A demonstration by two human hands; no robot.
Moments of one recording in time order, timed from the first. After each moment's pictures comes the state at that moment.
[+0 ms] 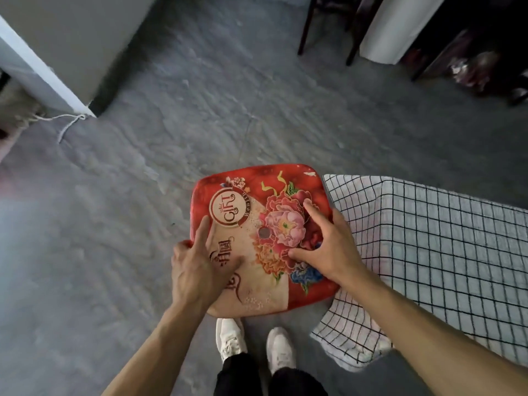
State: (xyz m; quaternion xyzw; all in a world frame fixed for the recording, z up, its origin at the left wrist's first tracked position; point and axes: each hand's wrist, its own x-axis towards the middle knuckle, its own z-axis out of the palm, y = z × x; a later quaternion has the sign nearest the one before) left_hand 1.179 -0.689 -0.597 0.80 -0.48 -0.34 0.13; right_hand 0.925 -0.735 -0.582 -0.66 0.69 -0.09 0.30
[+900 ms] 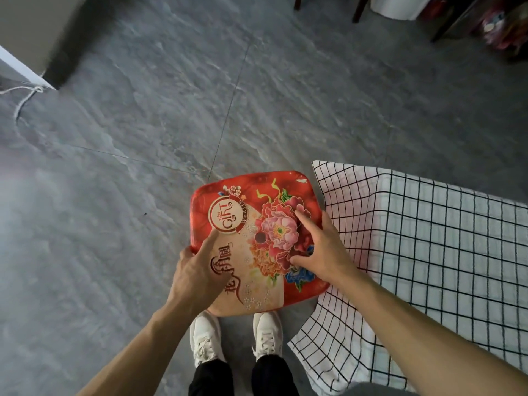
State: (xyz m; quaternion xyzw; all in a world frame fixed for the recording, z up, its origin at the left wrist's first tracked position) left_hand 1.090 -0.736 -0.698 0.77 -0.49 -0.42 0.01; right_hand 0.824 -0.789 -0.702 -0.64 0.67 0.00 0.39
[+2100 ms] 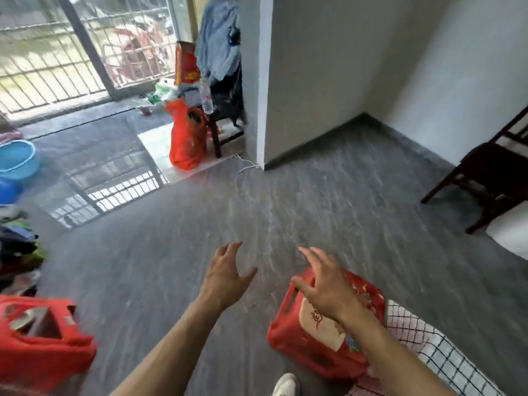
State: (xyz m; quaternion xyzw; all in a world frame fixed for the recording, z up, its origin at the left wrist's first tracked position) left_hand 1.214 -0.529 -0.321 0.88 -0.31 -0.25 0.26; right_hand 1.038 -0.672 -0.317 -0.89 0.37 0.01 0.28
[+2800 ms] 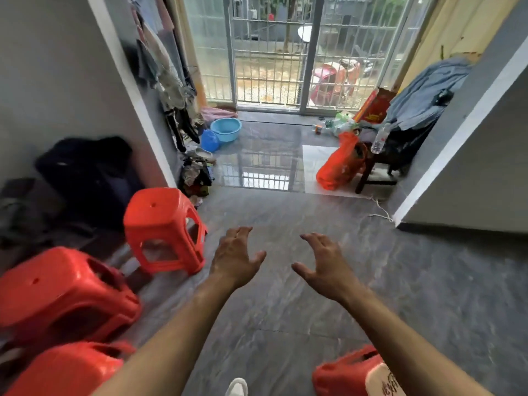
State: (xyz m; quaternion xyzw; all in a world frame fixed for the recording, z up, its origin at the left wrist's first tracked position) left_hand 1.204 -0.293 -0.245 0.95 -0.04 -0.05 0.30; right_hand 1.166 -0.508 -0.246 -0.97 0.01 0.03 0.25
